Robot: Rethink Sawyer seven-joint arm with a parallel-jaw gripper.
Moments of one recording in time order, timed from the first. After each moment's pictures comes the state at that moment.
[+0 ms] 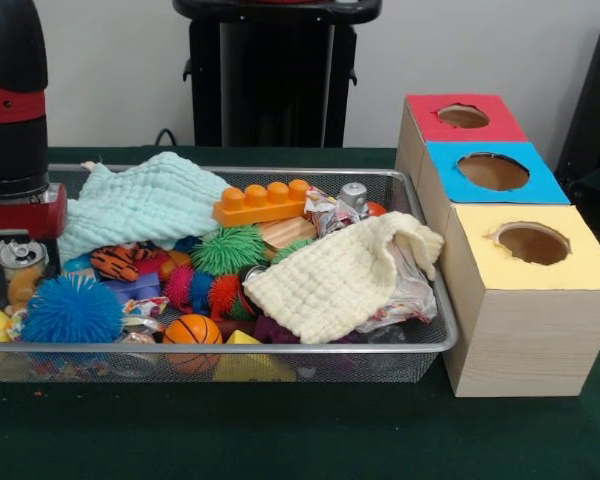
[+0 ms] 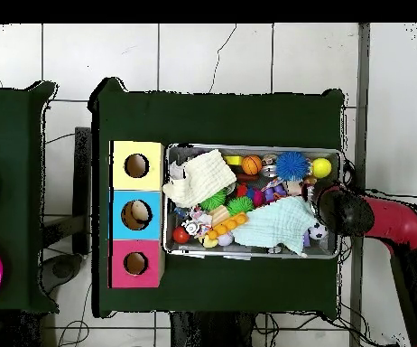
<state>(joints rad) -1.02 -0.43 0.55 1.47 -0.75 0.51 1.43</state>
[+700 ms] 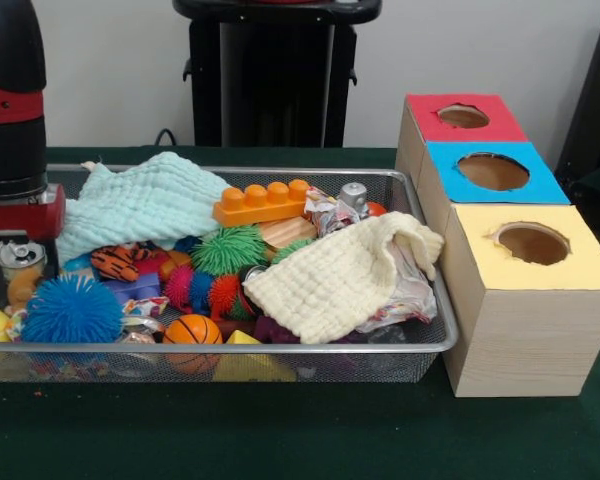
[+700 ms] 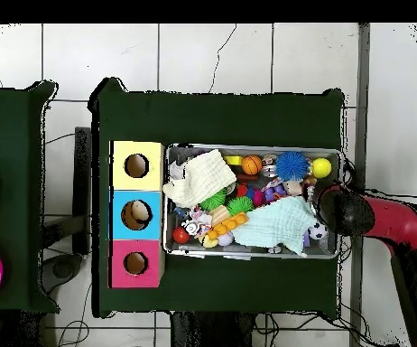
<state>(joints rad) -1.02 -0.43 0.55 1.46 -0.75 0.51 1.43</state>
